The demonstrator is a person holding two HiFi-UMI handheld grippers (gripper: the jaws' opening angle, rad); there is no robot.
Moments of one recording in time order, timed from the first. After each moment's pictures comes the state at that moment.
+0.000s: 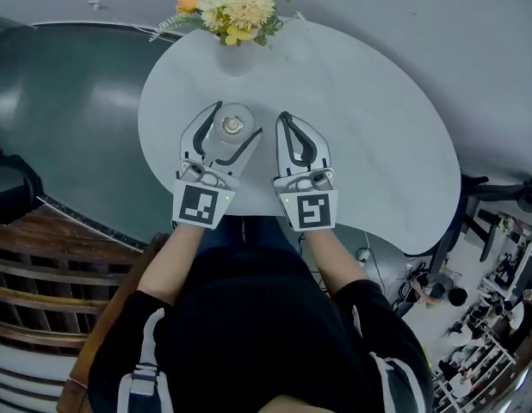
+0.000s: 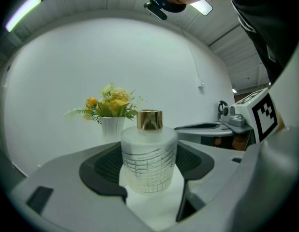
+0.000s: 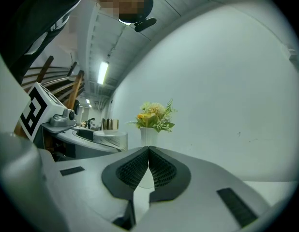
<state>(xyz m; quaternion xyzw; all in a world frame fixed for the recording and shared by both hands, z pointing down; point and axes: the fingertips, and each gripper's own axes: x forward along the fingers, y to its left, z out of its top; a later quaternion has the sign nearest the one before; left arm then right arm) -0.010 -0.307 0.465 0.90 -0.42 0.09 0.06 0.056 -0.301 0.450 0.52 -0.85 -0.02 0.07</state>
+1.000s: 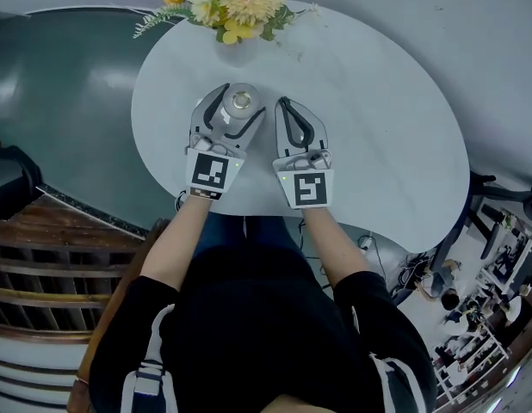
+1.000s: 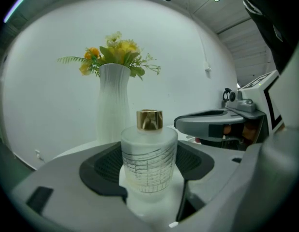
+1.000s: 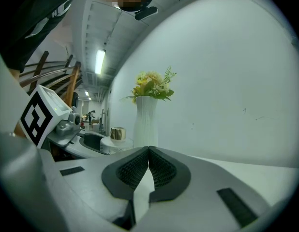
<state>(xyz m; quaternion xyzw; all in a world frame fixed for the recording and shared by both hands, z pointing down) 0.001 -0.353 0.558 0.90 -0.41 0.14 0.08 0.055 -0.334 0.533 0.53 -0.84 0.04 0.13</state>
